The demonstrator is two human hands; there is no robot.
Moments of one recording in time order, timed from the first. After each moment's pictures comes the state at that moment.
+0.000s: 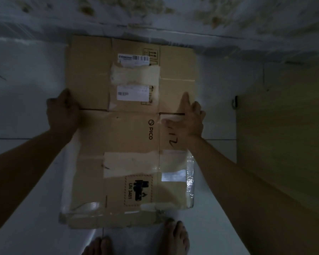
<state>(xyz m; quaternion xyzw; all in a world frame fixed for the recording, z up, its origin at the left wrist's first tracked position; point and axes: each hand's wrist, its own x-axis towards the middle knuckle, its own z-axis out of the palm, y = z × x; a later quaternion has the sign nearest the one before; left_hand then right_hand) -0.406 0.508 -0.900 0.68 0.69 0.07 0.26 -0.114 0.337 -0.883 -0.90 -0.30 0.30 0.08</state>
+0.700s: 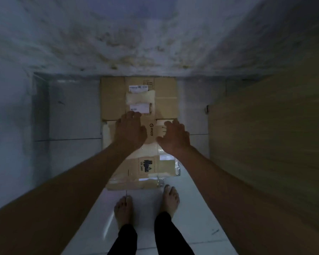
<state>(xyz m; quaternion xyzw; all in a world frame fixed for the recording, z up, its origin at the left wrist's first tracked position) -0.298 0.412 -0.600 0.83 0.48 -0.12 0.27 -0.172 0.321 -0.590 -0.83 -0.37 0.41 0.00</state>
